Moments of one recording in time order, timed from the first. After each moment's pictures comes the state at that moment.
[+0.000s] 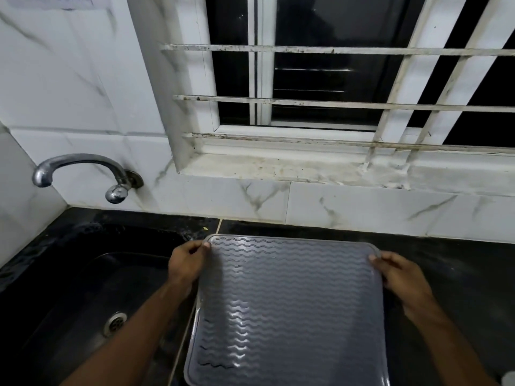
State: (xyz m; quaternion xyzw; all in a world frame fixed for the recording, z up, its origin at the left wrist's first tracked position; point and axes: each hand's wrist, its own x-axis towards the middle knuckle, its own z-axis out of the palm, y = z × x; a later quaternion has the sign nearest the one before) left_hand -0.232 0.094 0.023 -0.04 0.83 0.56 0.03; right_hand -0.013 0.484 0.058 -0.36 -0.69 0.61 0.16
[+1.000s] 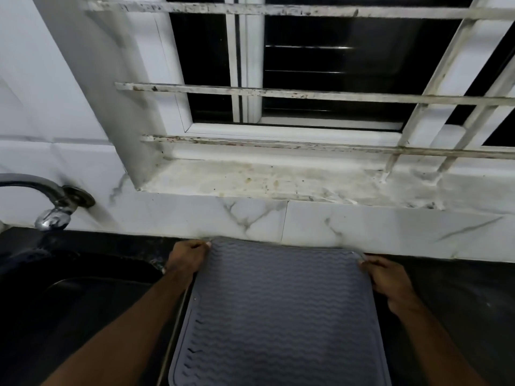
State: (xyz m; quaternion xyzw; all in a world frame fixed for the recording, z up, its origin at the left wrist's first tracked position) left_hand -0.384 0.167 -0.052 -0.08 0.86 0.49 0.11; right_hand -0.146 0.553 -0.017 -0.44 -0.65 0.60 0.12
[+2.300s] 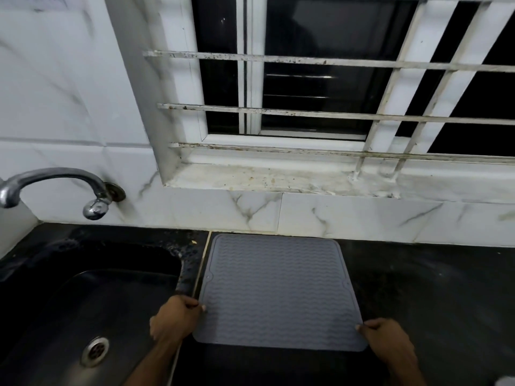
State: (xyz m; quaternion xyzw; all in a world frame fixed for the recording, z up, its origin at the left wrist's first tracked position) left_hand -0.197 0.074 -0.005 -0.04 0.94 0.28 0.18; right_hand 0.017 0.454 -0.003 -0.53 -0.76 0.36 -0.09
